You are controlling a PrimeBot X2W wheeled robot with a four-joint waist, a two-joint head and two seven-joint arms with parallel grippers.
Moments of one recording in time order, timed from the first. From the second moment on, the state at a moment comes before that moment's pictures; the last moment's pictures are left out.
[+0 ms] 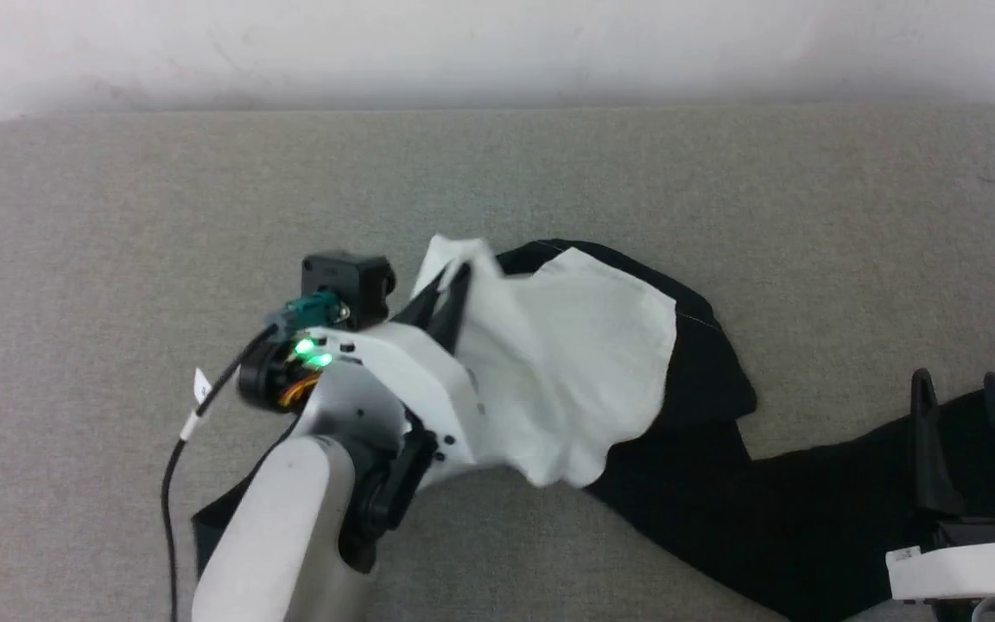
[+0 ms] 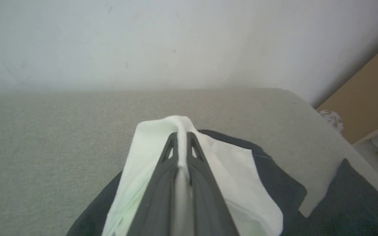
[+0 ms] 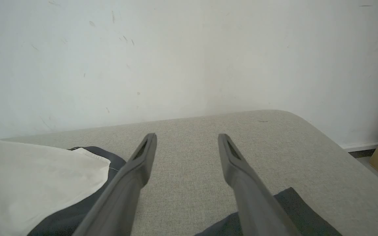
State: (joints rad) left arm -0.36 0.09 -0.32 0.04 -0.32 0.08 0.35; right arm 0.10 -0.05 -0.17 -0.08 0.20 0.13 -0.26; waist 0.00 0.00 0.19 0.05
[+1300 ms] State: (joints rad) left arm -0.26 0.31 -0.44 -0.04 -0.34 0.10 0.47; right arm 0.10 -0.05 -0.14 -0.05 0.21 0.13 -0.26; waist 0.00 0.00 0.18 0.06
